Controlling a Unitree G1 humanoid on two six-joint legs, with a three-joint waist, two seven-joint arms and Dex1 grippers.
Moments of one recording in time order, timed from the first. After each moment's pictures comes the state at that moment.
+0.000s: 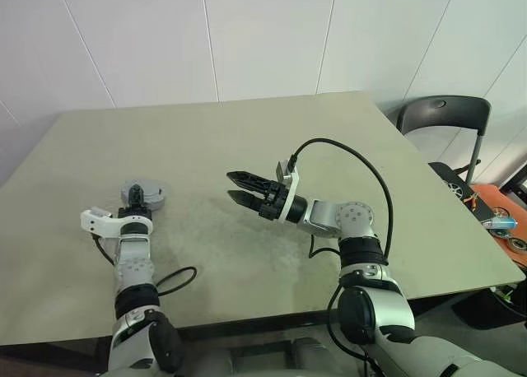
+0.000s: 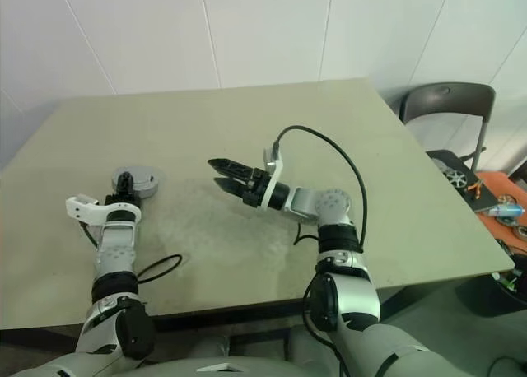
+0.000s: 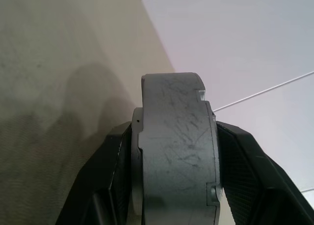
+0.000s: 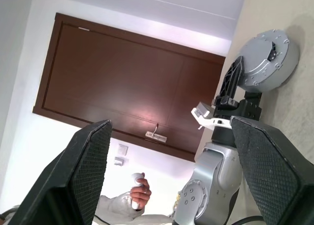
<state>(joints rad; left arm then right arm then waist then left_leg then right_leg) -0.47 0.08 0.72 0.58 -0.90 0.08 -0.19 -0.74 0.06 -0.36 0.54 0.95 1.26 0.55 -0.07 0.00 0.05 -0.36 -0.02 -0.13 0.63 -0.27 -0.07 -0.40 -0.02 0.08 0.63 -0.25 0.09</state>
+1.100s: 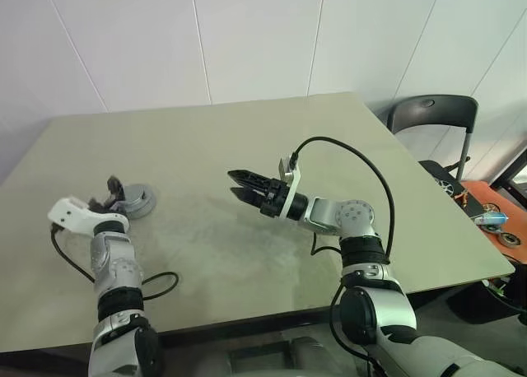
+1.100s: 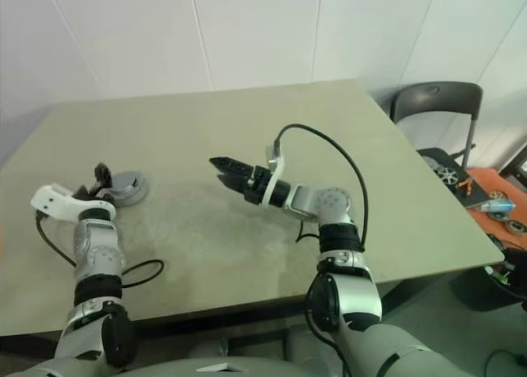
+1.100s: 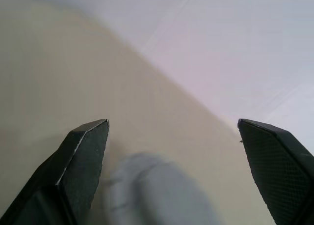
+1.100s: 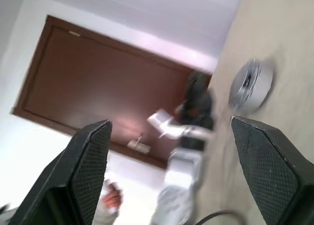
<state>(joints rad) -0.36 0.22 0.51 0.41 -0.62 -0.10 -0.22 -0.74 0.02 -0.32 0.46 0.90 1.13 0.55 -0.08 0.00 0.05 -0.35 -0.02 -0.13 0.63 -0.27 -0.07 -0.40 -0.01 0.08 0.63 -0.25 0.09</state>
